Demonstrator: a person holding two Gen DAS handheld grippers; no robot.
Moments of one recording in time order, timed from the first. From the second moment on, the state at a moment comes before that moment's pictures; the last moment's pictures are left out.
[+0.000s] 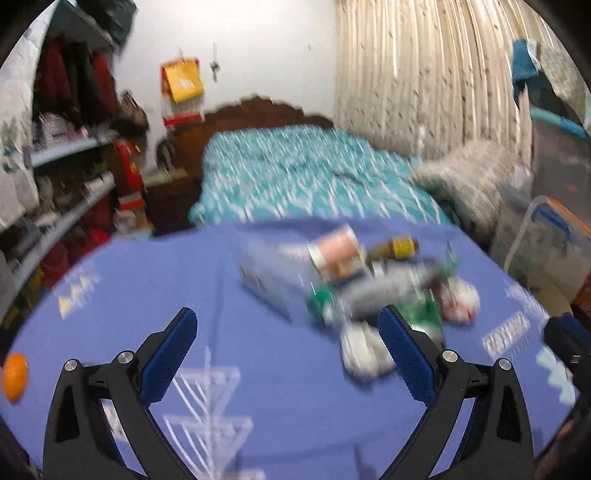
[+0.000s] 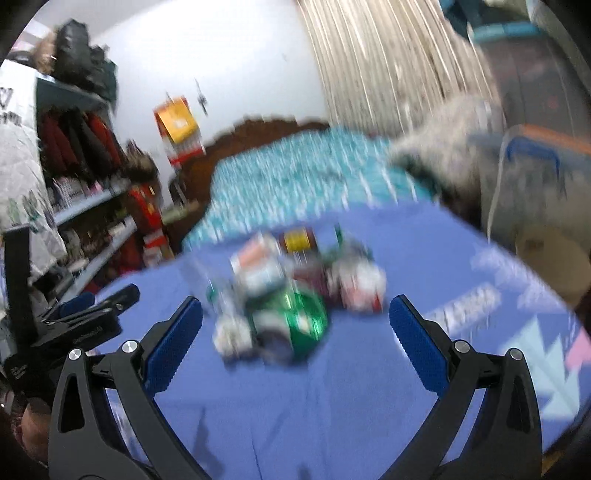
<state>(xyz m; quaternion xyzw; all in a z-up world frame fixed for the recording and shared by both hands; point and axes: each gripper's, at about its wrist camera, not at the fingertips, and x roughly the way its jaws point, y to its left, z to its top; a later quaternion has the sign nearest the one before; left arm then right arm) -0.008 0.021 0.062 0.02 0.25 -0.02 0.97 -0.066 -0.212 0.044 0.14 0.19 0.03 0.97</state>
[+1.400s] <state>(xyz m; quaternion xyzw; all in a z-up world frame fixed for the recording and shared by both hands) 0.009 0.019 0.061 0.01 0.28 -0.04 0.96 -0.057 -0.202 0.052 0.14 0.19 0.06 0.97</state>
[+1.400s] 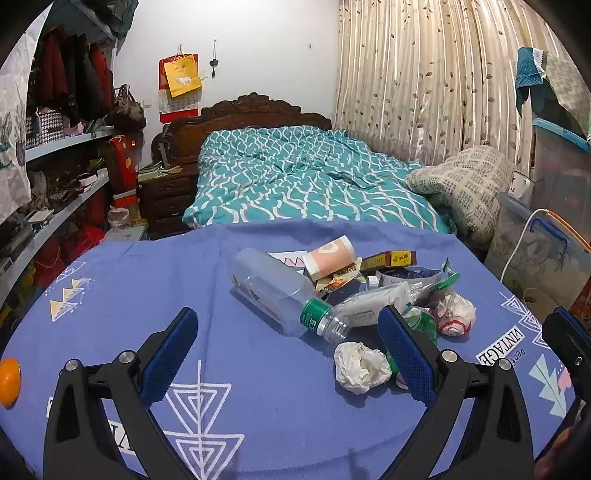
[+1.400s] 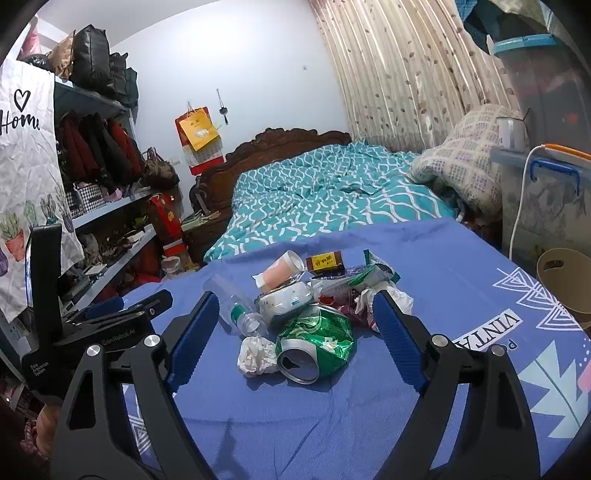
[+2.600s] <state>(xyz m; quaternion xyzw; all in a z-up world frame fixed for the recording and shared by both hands) 0.092 -0.015 -0.037 -0.05 0.46 -0.22 0.86 0.076 -0.268 -0.085 0.37 0.42 0.14 0.82</state>
